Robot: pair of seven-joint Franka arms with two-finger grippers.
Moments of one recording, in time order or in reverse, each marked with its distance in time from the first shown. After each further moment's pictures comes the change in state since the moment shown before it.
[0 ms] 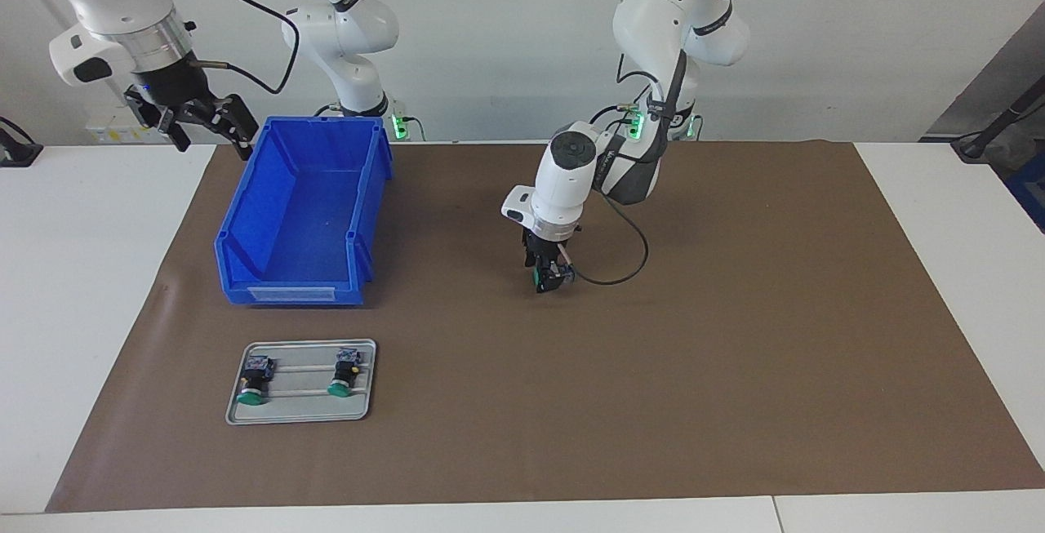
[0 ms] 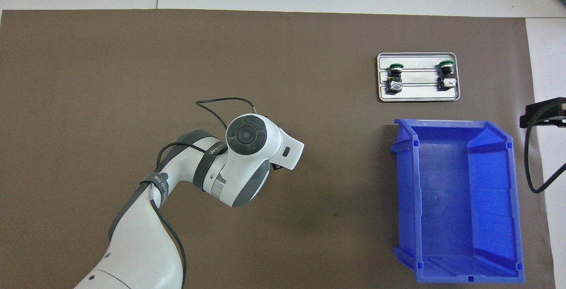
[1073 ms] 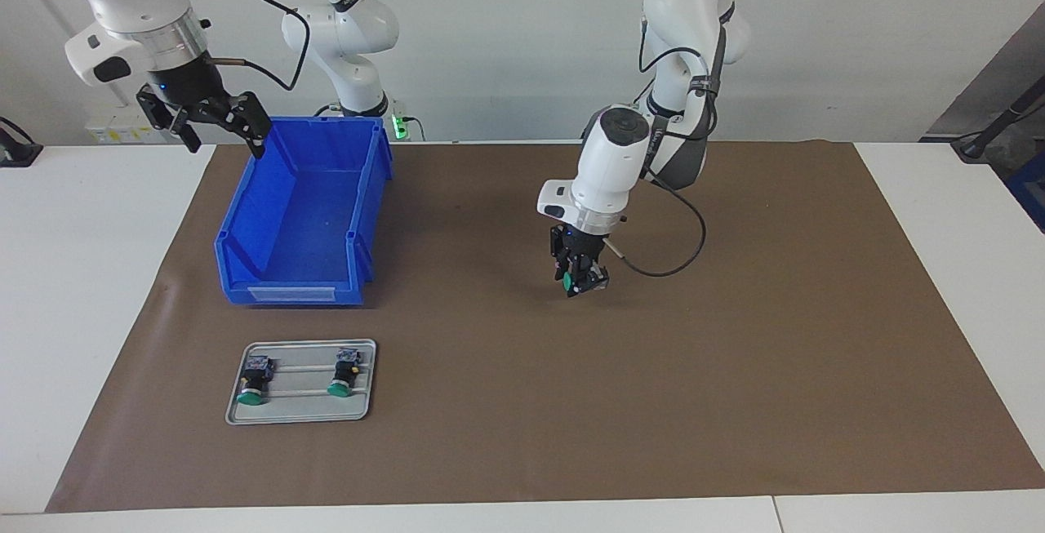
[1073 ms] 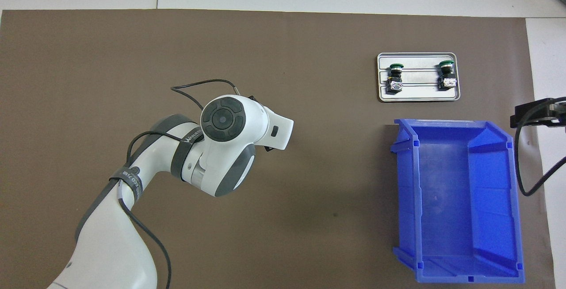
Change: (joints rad) left arm 0.117 -0.103 0.026 0.017 -0.057 -0.029 -0.026; right arm -0.001 -0.001 0.027 0.003 0.000 0.000 0.000
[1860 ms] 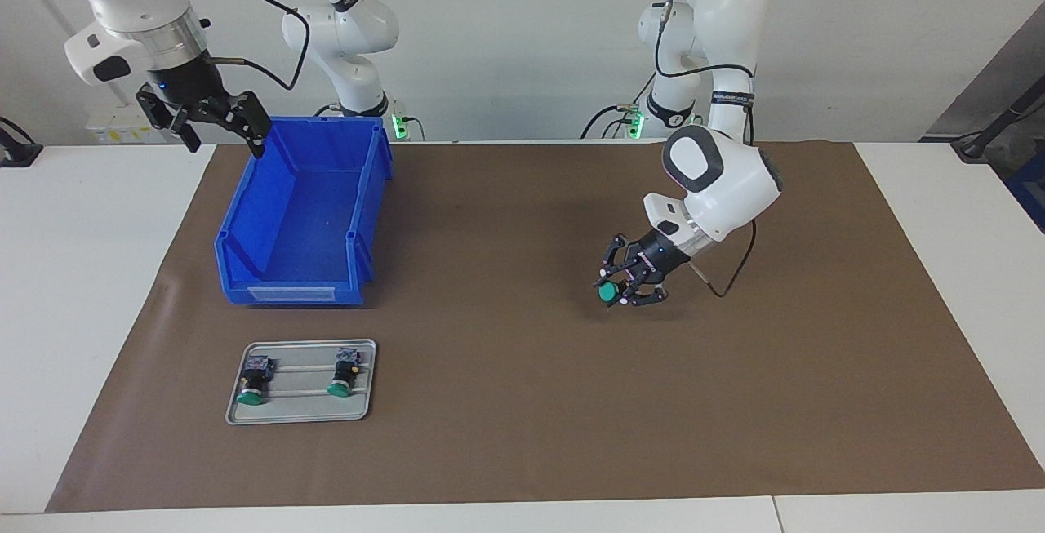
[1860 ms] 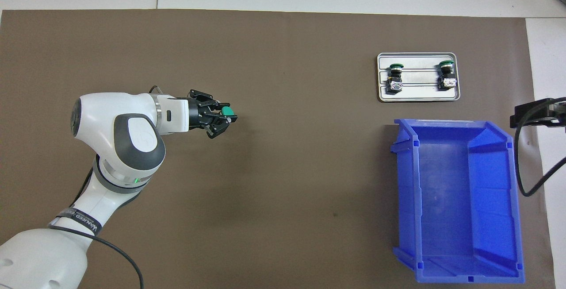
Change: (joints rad) left arm 0.200 -0.064 0.003 -0.196 -1.003 0.013 0.821; right arm 0.000 -0.001 0.000 0.000 0.000 0.000 0.000
